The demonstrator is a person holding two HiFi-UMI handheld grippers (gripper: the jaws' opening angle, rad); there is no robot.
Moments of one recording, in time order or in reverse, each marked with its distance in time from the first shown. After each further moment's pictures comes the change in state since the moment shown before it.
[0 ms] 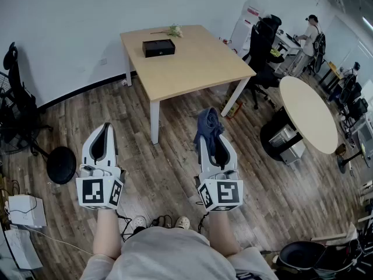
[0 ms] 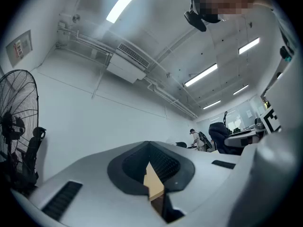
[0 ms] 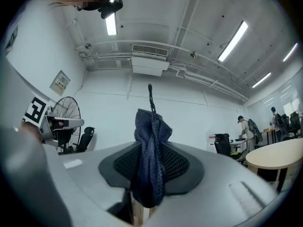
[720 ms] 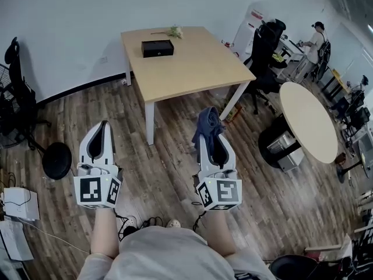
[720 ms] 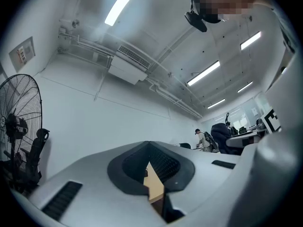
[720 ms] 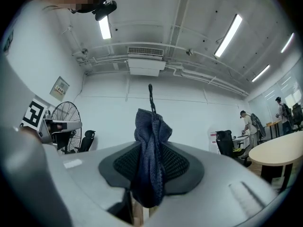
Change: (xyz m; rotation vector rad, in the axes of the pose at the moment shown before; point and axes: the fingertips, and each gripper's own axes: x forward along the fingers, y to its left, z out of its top) left arm 0.025 -0.043 -0.003 0.013 -0.014 0.056; right arm 0.009 -0.060 -0.006 0.057 -0.008 0.025
